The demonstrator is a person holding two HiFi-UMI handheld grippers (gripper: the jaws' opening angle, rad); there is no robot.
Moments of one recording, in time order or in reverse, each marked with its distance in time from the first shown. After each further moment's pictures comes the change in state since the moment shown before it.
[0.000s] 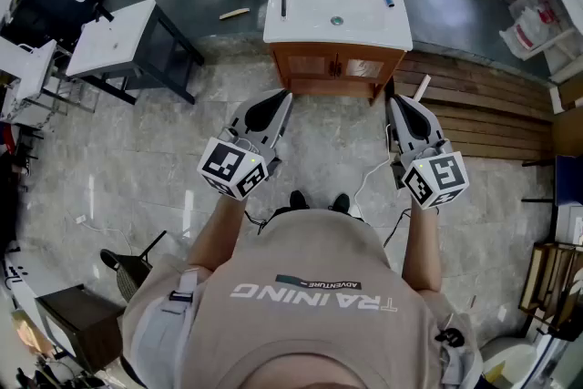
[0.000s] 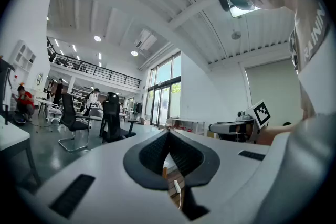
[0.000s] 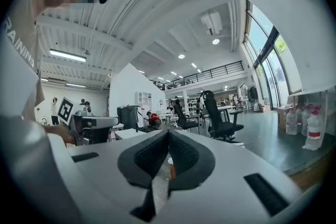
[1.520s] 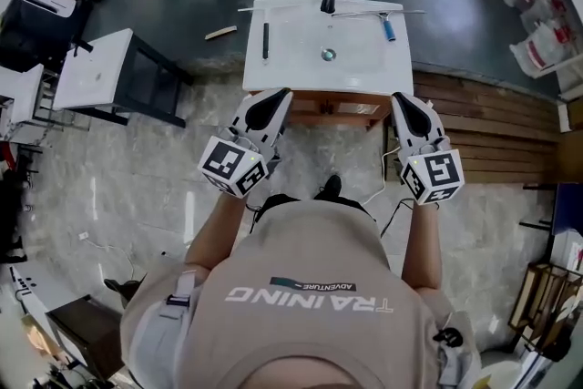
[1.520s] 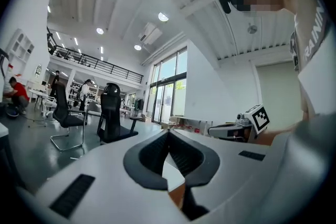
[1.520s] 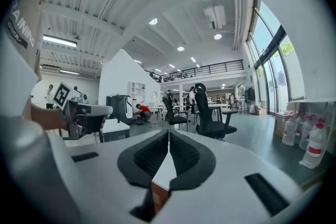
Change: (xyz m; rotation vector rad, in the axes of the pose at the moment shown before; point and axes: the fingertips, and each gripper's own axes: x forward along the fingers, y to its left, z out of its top) left arm 0.219 0.134 -0.015 -0.047 0.020 0.005; right arm 0.178 -0.197 -0.012 -0.087 0.084 -0.043
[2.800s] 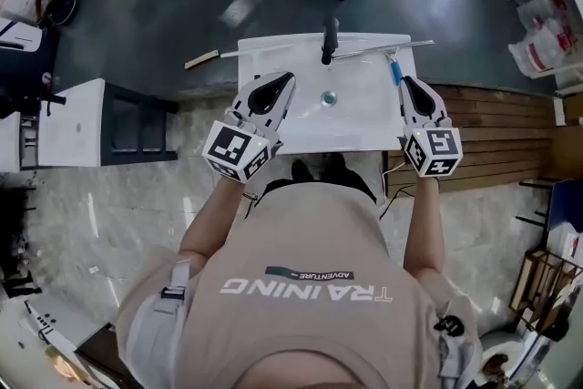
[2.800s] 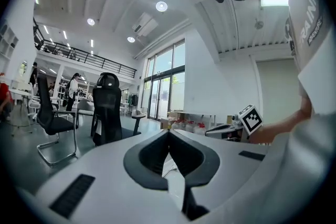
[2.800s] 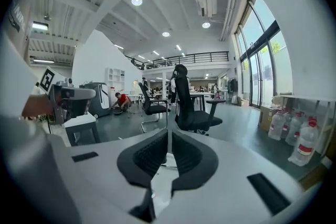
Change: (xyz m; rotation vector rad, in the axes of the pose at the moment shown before) left arm 0.185 0.203 0.004 0.039 0.058 -0.090; right arm 0.229 -0.155 -0.034 0.030 0.142 -0.195
